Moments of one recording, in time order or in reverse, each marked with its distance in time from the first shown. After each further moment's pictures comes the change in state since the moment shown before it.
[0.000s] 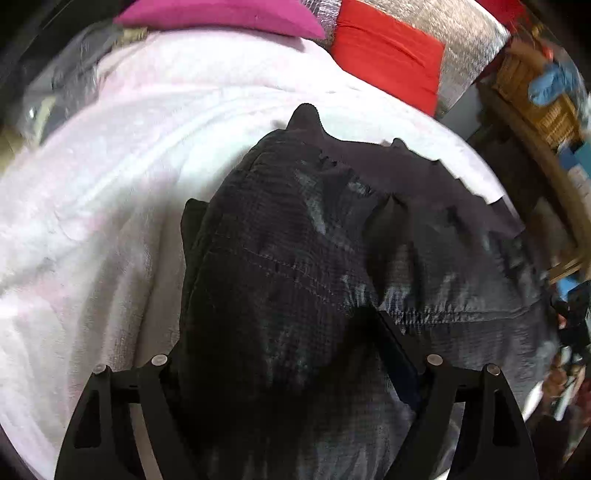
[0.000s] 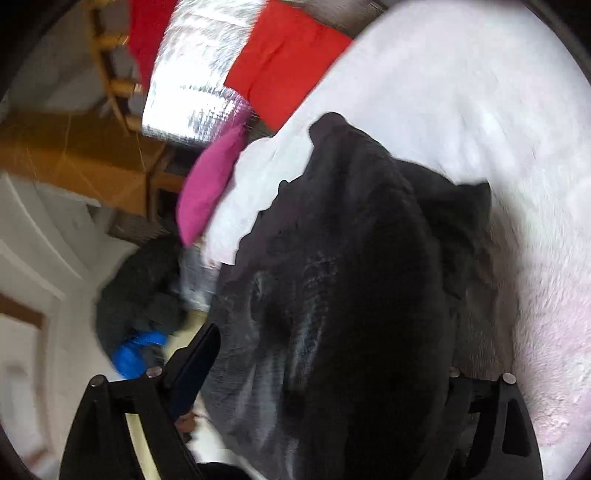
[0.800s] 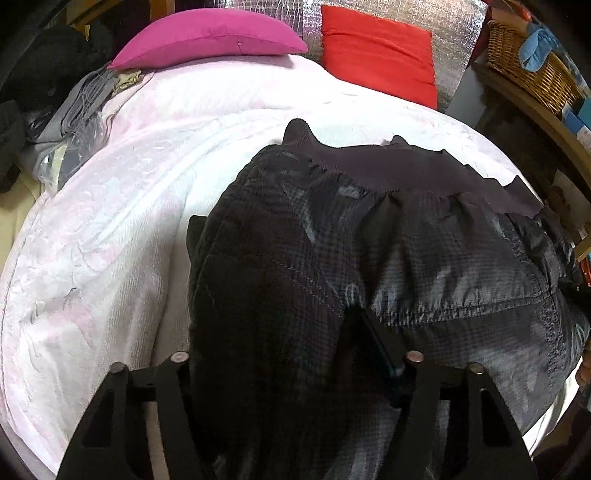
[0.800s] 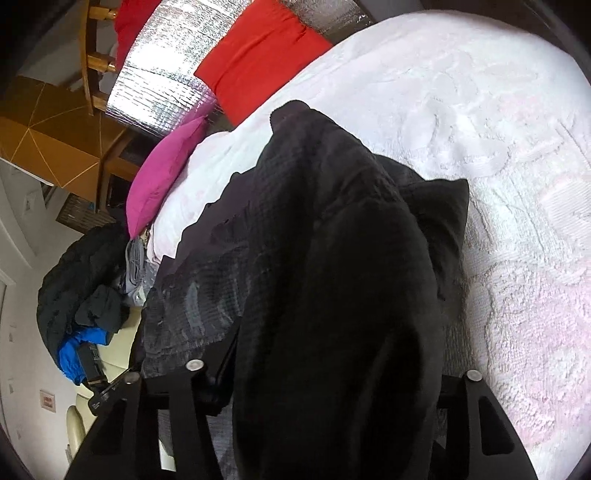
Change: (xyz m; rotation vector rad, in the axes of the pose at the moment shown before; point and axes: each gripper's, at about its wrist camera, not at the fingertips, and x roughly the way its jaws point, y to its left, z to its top) left arm -0.003 -0.022 0.000 0.094 -0.072 0.126; right arm 0.008 0.001 -0.006 0.008 -0.029 -0.141
